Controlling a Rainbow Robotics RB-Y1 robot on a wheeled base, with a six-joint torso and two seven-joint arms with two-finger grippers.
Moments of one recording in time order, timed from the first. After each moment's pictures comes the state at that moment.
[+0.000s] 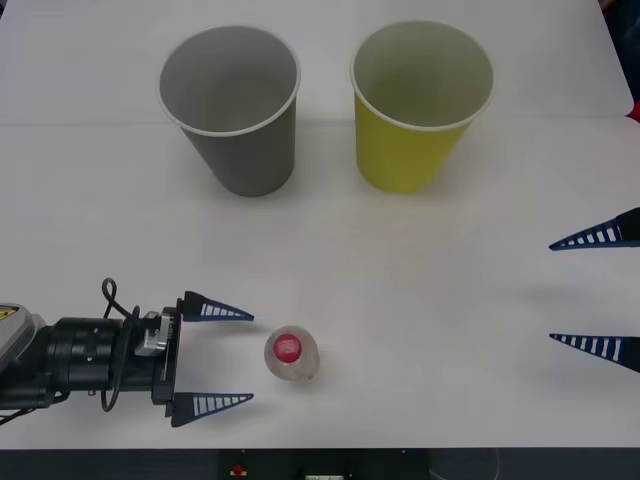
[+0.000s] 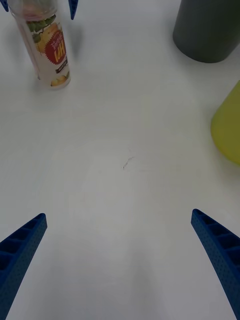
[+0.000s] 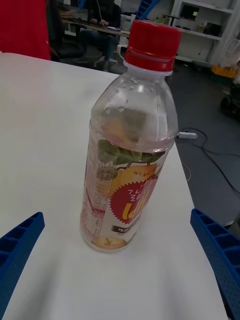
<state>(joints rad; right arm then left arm) 0.26 -1.13 -0.26 -2.01 1.31 -1.13 -0.09 -0.09 0.61 -0.21 -1.33 -1.14 -1.35 -0.36</state>
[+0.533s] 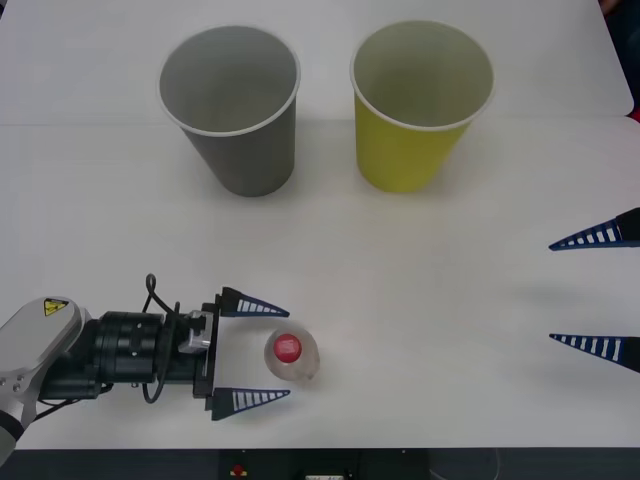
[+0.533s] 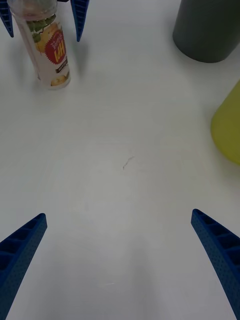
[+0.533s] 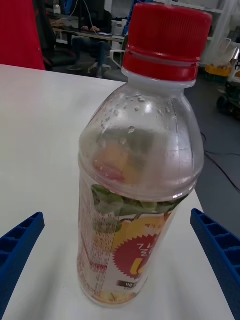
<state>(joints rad) 0.26 -1.13 -0.26 -2.01 1.31 -1.13 -0.09 -0.14 0.52 -0.26 -1.32 -1.21 -1.29 -0.37</state>
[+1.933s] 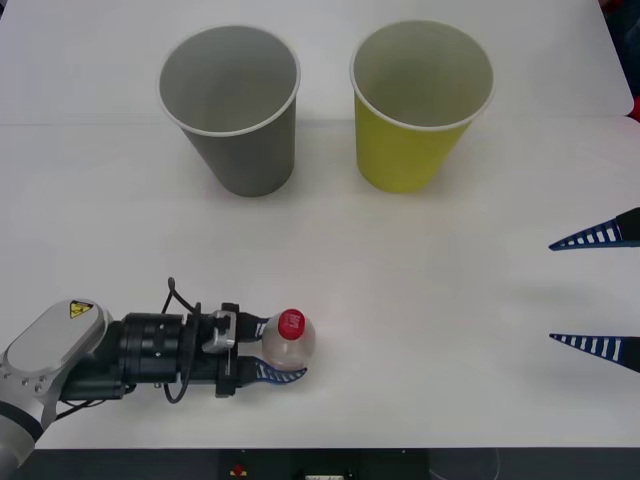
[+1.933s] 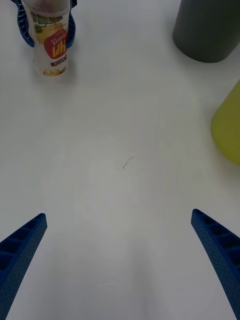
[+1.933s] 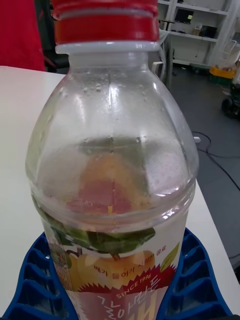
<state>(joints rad) 0.26 -1.13 -0.26 -2.01 1.31 -1.13 -0.09 -0.15 0.53 -0.33 -1.34 -1.17 -1.21 -0.37</state>
